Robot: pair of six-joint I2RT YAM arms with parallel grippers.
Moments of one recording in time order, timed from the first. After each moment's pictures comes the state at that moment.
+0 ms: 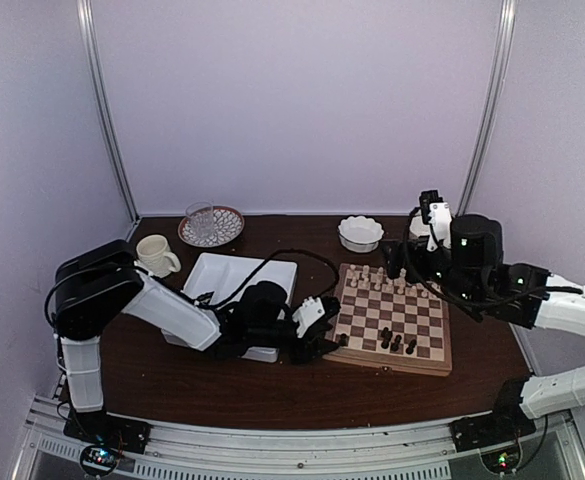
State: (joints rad) left arm -1.05 2.01 0.96 0.62 0.27 0.15; right arm 0.84 0.99 0.76 -0.07 0.46 0.31
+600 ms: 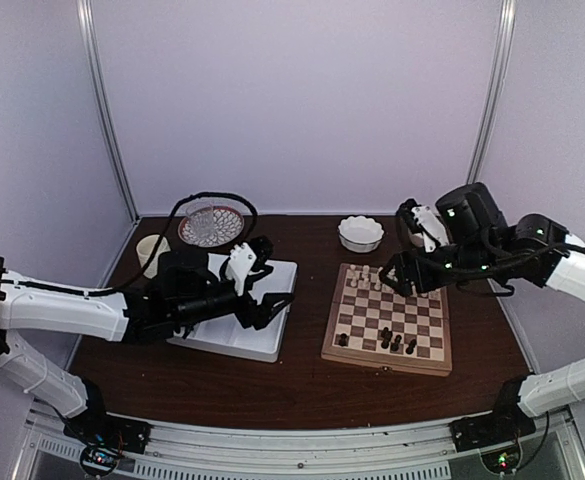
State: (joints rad) left arm -1.01 1.39 0.73 0.43 0.00 0.05; right arm 0.85 1.09 1.16 -0.79 0.14 0.42
